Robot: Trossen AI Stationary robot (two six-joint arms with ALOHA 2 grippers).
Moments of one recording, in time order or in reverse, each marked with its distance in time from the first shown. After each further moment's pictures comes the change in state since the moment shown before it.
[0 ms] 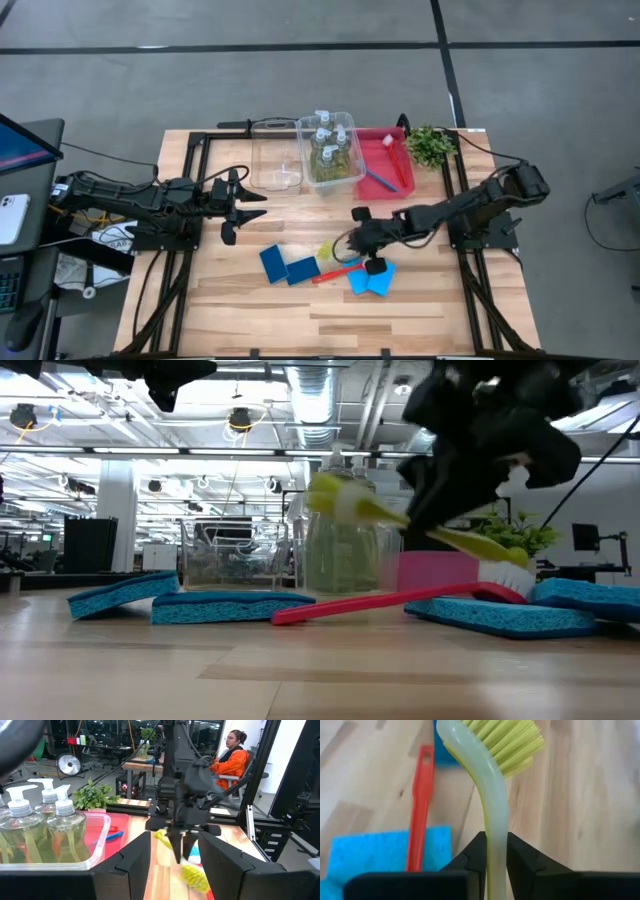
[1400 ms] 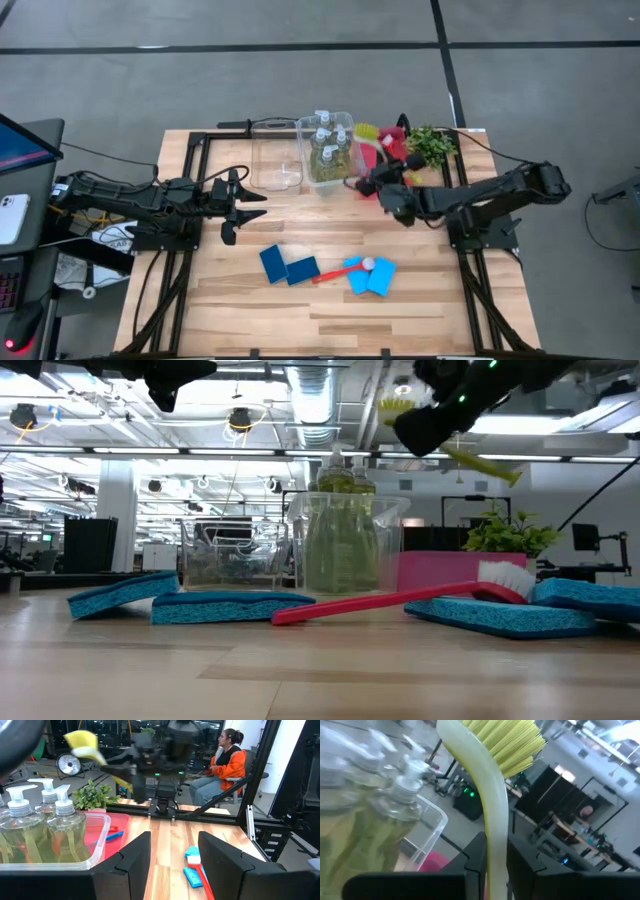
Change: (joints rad) left arm 0.000 0.000 0.000 0.000 0.000 0.000; right arm -0.165 -0.172 0.002 0.279 1.299 -0.103
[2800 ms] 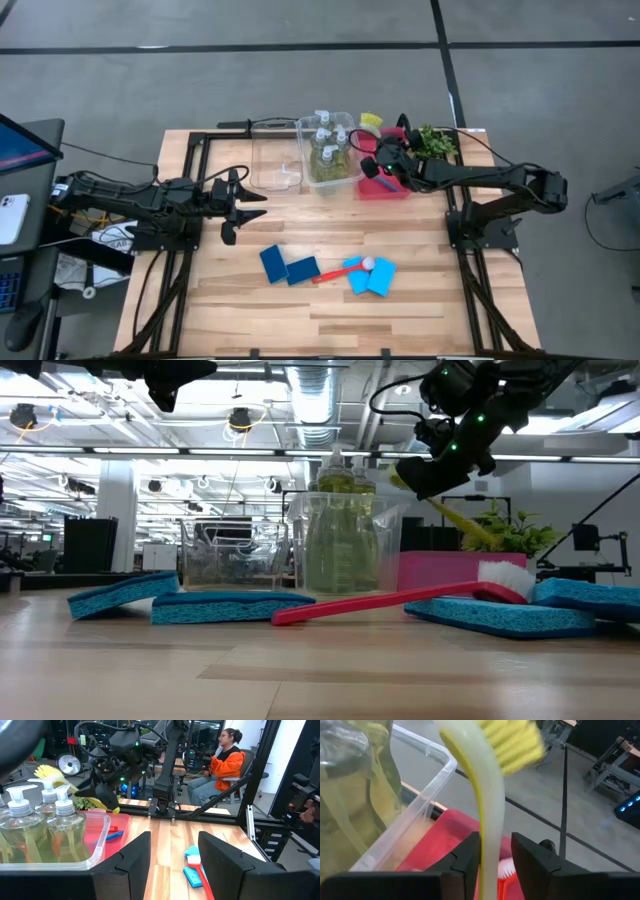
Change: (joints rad) left arm 0.000 0.000 0.000 0.000 0.000 0.000; right arm -0.414 0.008 0.001 -0.308 -0.592 0.400
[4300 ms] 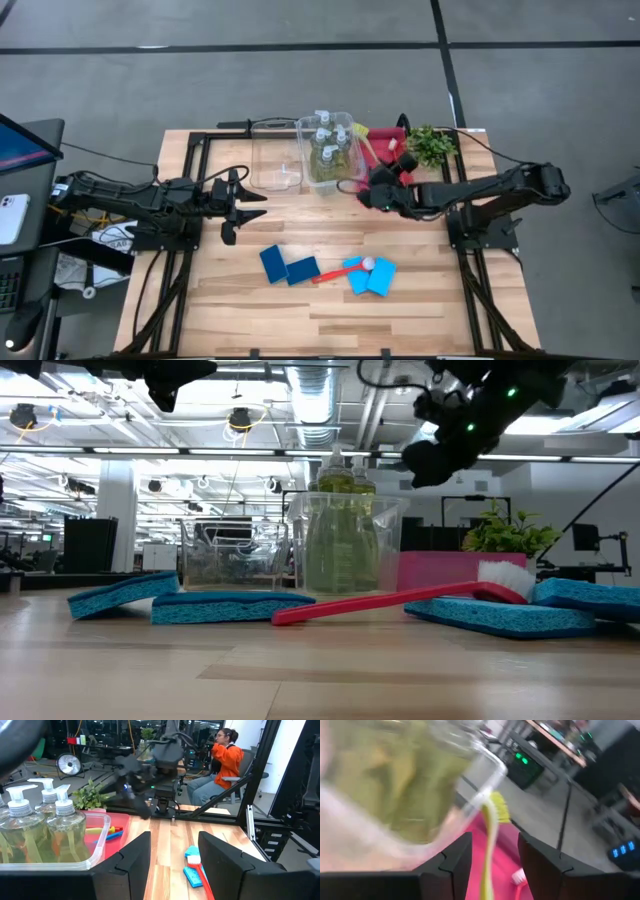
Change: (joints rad) left arm 0.000 0.000 0.000 0.000 0.000 0.000; right arm 0.353 -0.009 0.000 -0.111 0.228 -0.007
